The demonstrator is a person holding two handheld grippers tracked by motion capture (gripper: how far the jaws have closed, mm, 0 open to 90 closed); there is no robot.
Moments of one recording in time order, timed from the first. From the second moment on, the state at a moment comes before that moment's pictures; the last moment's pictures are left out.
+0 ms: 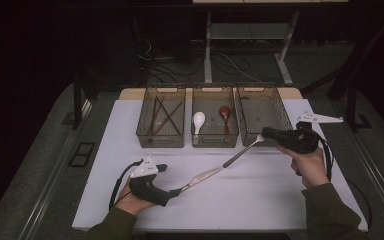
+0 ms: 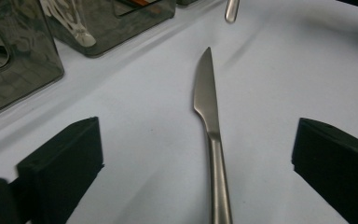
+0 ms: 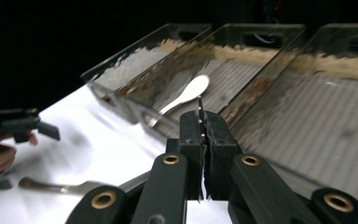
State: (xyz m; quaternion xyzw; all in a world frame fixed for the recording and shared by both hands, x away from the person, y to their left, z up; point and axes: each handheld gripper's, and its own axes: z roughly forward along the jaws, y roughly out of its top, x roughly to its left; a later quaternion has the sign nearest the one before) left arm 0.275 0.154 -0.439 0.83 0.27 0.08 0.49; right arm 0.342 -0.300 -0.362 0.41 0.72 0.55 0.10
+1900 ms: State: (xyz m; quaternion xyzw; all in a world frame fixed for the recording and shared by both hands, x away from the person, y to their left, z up) left arm 0.273 0.150 -0.441 0.84 0.26 0.07 0.47; right arm 0.451 -0.348 -0.371 0.53 0.72 0.42 0.17
